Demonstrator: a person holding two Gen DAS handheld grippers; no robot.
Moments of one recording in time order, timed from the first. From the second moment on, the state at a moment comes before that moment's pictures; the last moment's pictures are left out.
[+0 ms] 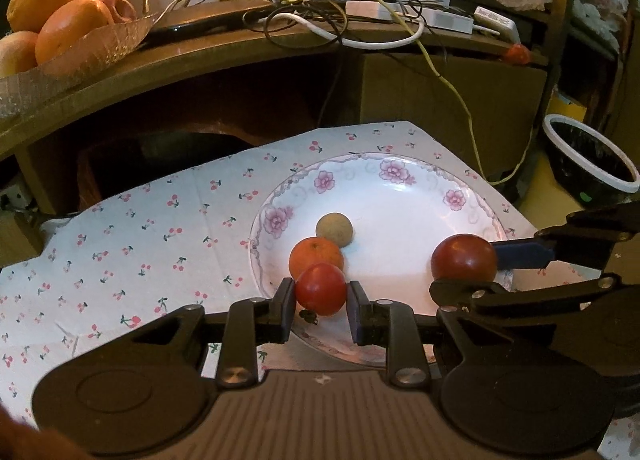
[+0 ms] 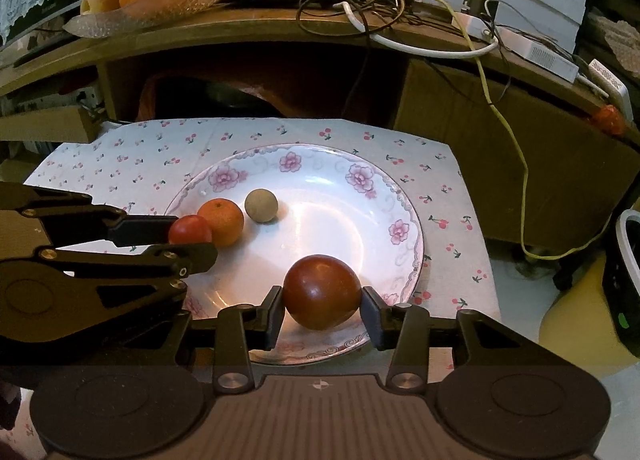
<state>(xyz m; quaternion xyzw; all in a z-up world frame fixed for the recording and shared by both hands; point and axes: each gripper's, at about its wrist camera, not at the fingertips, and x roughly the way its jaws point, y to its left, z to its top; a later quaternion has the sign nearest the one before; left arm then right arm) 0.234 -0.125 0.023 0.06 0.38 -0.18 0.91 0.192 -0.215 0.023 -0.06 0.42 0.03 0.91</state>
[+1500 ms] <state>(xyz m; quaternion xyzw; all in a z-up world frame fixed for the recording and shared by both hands) 0.175 -0.088 0.041 0.07 0.39 -0.15 0.91 0.143 -0.215 0.040 -0.03 0.42 0.10 0.90</state>
